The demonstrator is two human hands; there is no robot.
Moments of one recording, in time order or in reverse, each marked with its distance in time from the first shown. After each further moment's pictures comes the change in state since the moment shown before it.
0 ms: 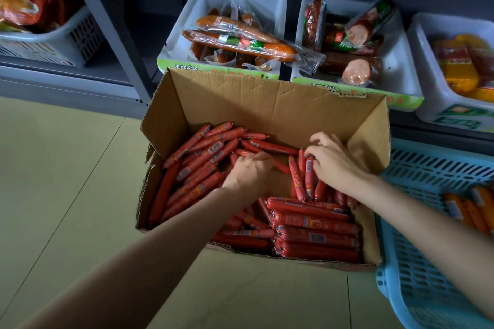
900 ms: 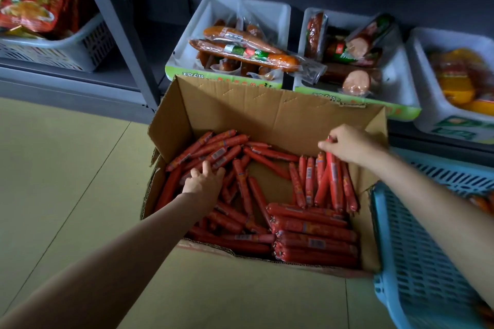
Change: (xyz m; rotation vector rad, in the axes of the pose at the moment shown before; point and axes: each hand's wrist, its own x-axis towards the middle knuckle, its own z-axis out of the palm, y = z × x) left_hand -0.035 -0.054 -0.008 0.505 -0.275 -0.438; right_hand 0.028 0.010 -0.049 0.075 -0.098 0.284
